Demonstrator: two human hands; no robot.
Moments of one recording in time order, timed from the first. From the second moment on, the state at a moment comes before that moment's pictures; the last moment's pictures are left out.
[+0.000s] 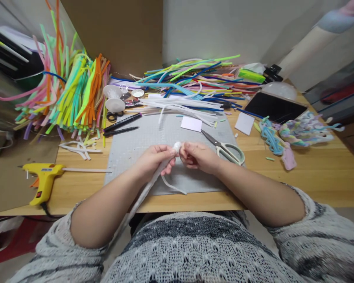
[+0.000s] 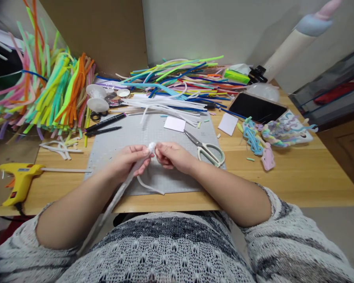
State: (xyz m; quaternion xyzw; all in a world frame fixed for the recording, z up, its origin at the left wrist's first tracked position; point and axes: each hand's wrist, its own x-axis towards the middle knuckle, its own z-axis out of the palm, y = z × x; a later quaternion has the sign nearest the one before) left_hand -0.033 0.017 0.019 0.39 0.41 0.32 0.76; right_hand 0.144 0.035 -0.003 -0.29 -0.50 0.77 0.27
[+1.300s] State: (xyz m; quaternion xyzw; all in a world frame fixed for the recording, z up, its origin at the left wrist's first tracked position) left_hand -0.026 0.018 0.013 0.27 0.35 0.34 0.83; right_hand 0.128 0.027 -0.001 -0.37 -0.42 0.76 0.32
